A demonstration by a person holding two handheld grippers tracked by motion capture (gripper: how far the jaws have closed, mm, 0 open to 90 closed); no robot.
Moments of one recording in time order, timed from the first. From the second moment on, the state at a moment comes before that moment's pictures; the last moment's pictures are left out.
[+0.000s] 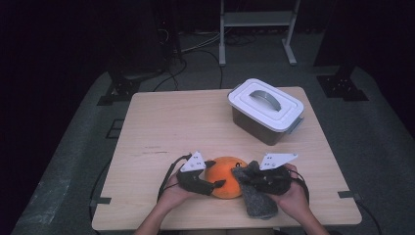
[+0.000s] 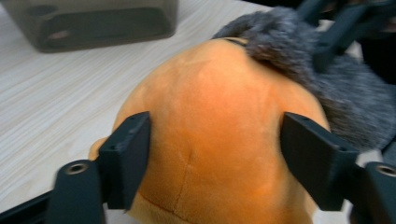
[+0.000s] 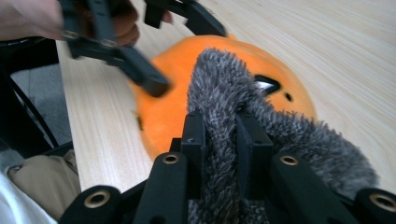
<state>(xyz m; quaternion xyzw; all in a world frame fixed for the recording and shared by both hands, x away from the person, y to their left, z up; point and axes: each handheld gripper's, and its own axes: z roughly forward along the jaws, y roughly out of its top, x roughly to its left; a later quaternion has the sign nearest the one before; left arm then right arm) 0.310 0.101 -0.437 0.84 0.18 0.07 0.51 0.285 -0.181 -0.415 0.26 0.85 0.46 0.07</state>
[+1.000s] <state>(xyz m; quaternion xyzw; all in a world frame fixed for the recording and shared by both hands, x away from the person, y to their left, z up) 0.314 0.100 -0.440 0.84 0.18 0.07 0.51 0.287 -0.203 -0.408 0.28 0.83 0.47 0.07</state>
